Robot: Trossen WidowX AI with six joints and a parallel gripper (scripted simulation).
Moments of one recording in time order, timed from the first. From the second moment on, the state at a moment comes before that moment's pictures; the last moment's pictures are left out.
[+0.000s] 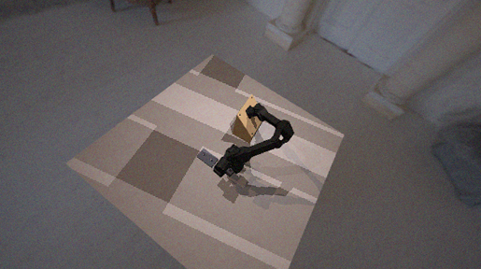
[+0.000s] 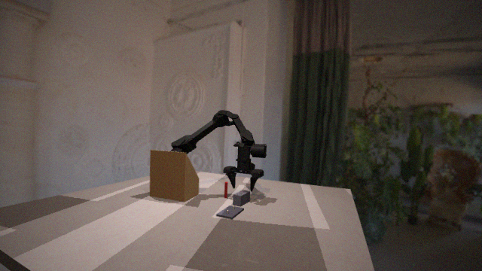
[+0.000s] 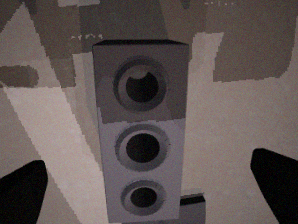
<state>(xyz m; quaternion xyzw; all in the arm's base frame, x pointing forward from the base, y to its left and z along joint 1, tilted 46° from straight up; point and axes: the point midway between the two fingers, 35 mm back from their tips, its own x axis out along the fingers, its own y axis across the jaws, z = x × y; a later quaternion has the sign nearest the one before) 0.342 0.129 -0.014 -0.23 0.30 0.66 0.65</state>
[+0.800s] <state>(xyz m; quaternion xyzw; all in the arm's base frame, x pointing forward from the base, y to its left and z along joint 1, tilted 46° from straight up) 0.341 0.158 -0.041 -0.22 0.30 0.66 0.65</state>
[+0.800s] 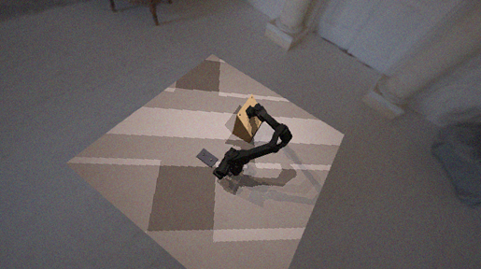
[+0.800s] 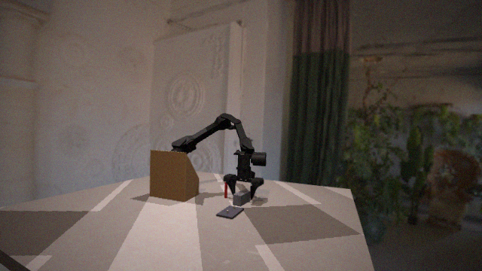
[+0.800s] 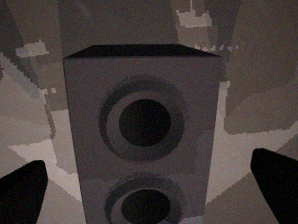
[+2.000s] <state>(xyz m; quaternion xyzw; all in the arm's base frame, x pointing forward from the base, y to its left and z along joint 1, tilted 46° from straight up) 0.333 0.166 -0.052 -0.22 0.31 0.66 0.65</state>
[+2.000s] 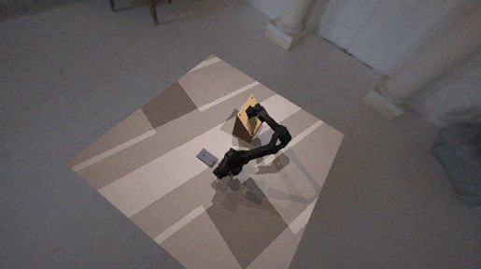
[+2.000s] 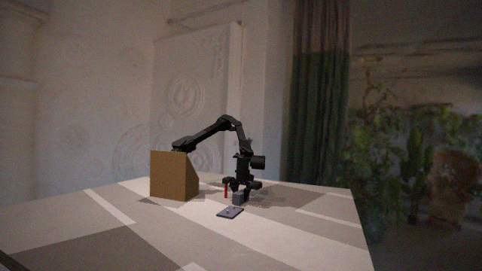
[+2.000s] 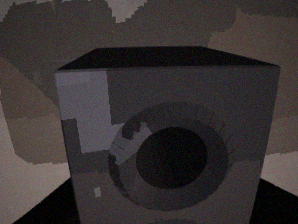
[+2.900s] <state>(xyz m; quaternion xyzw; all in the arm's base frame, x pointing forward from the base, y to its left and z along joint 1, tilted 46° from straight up) 0.348 0.105 -0.001 -0.22 0.32 0.66 0.65</state>
